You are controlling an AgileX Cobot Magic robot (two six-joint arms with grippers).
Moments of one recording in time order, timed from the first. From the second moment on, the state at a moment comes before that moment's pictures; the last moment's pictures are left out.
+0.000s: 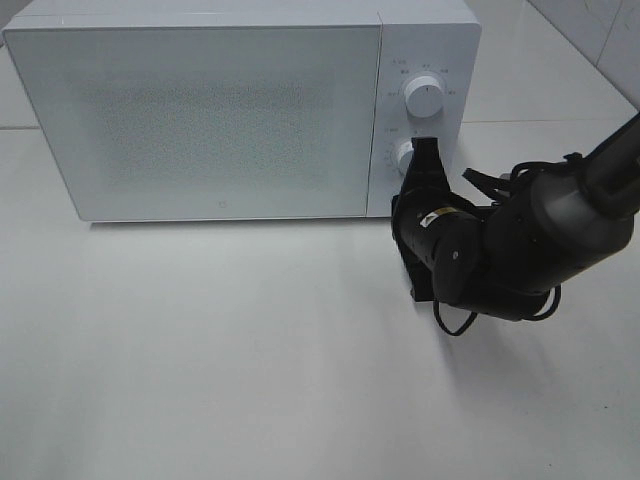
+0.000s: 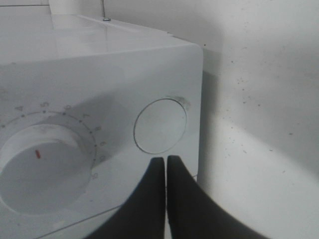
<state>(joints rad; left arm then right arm) 0.02 0.00 -0.50 -0.09 1.04 0.05 0.63 2.07 -0.80 0.70 -0.87 1.26</state>
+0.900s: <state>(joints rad) 0.02 0.00 -0.50 -0.09 1.04 0.05 0.63 2.14 -0.89 0.80 -0.91 1.26</state>
